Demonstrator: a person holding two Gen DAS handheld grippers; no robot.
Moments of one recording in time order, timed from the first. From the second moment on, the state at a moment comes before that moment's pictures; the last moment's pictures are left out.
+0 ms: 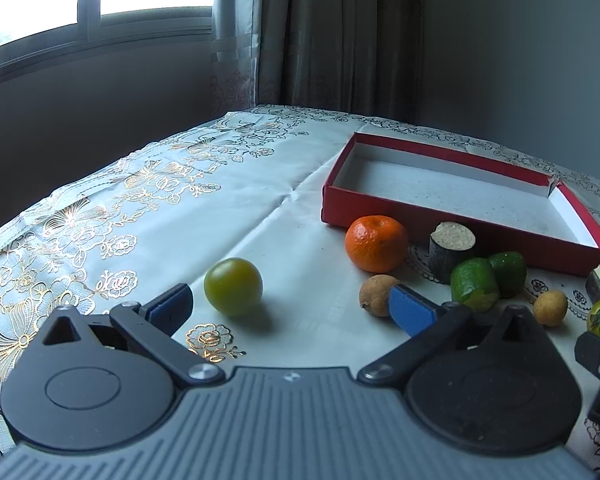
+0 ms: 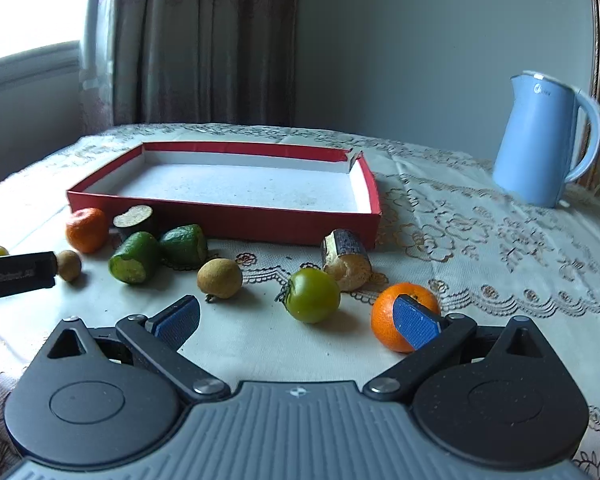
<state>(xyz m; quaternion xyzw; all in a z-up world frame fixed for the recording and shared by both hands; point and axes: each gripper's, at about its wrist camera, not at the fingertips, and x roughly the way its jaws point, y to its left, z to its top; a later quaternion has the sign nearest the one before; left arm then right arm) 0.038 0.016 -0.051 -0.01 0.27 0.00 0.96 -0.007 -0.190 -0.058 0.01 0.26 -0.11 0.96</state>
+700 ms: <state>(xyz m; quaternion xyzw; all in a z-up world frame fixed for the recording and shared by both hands) 0.039 0.019 -0.050 -0.03 0.27 -0.02 0.96 -0.018 -0.260 -0.059 -0.05 0.28 -0.05 0.96</state>
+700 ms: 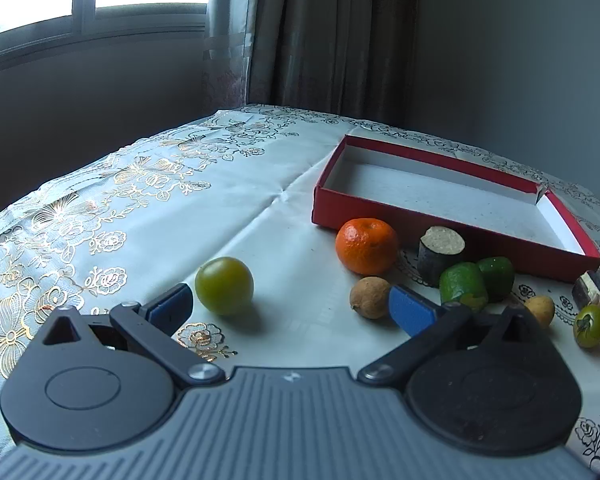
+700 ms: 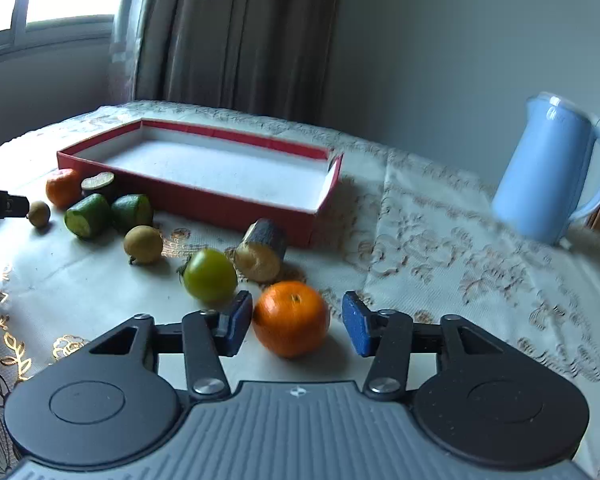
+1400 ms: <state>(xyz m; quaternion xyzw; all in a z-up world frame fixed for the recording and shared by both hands) 0.040 0.017 -0.052 -0.03 0.27 -0.02 0.96 -0.017 -0.273 -0.048 0.00 0.27 -0.03 0.96</state>
